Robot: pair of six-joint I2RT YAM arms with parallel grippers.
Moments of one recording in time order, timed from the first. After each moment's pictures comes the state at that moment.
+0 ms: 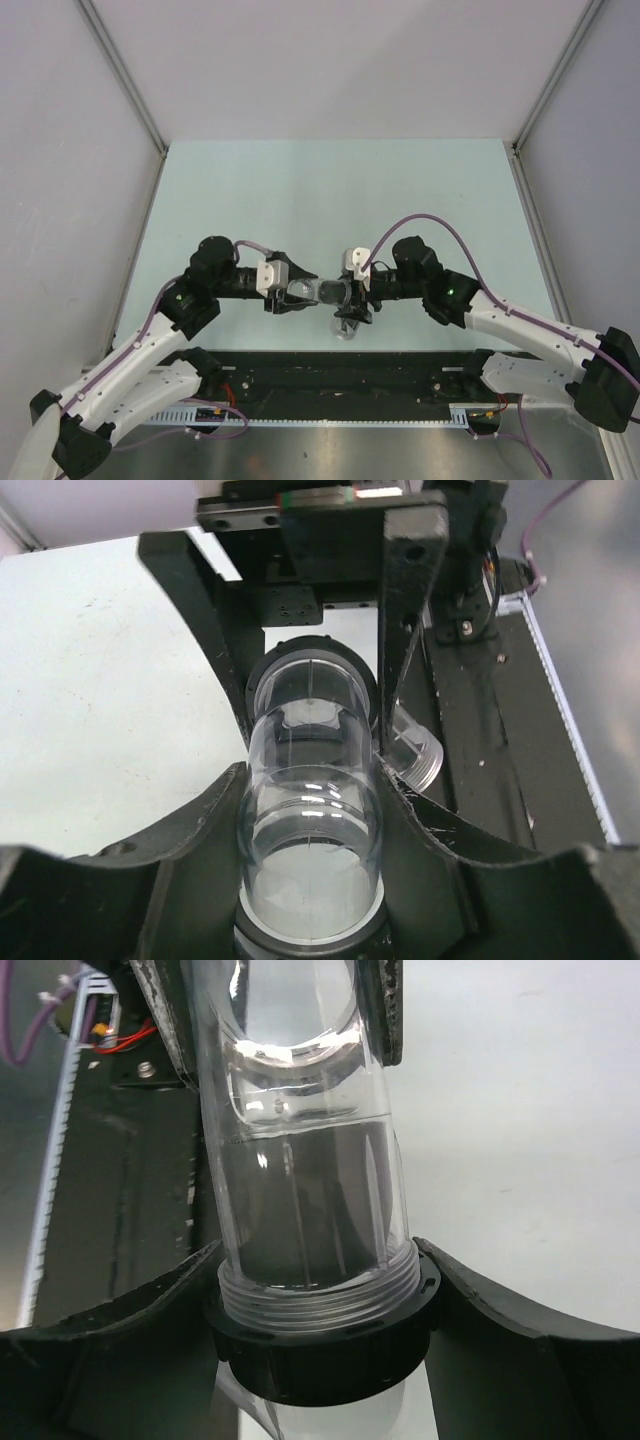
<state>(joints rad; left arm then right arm) -0.64 0.76 0.68 -0.14 0.88 0.31 0.90 1.04 0.73 -0.04 -0.54 -0.31</state>
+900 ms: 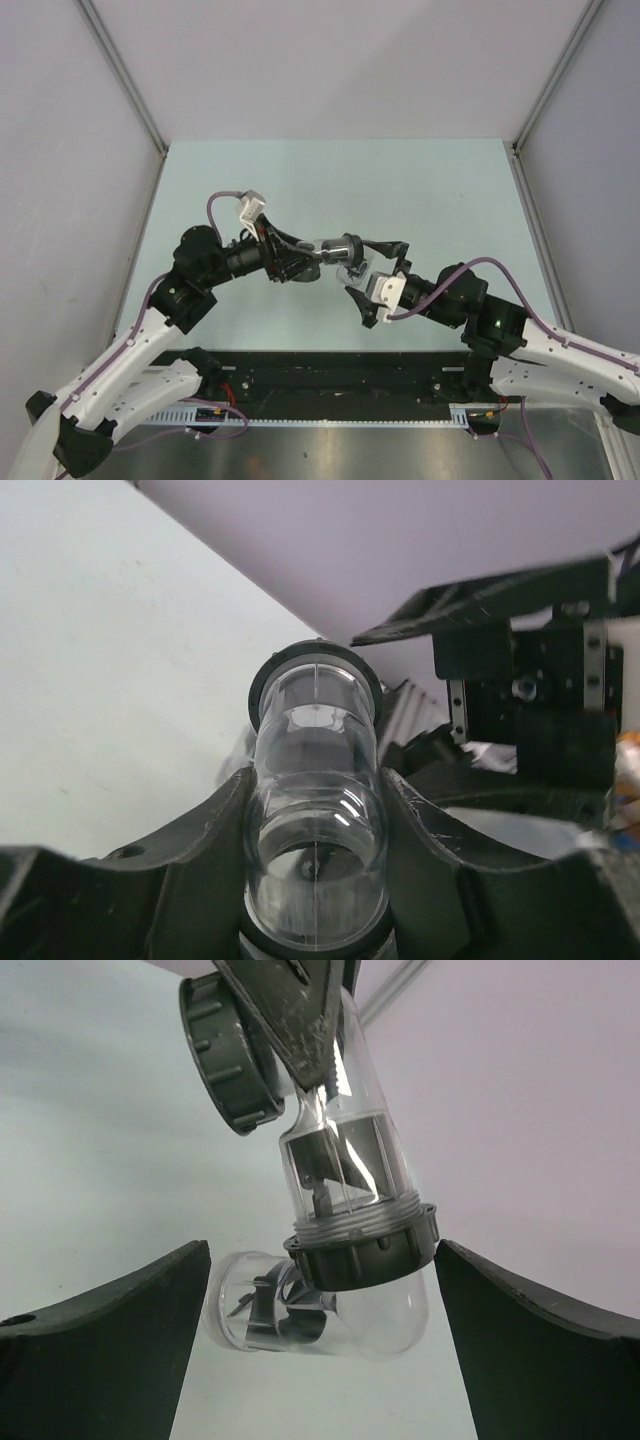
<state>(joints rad) -0.64 0.78 0.78 0.01 0.53 -0.47 1.12 0.75 0.77 -0.06 0.01 -0.63</state>
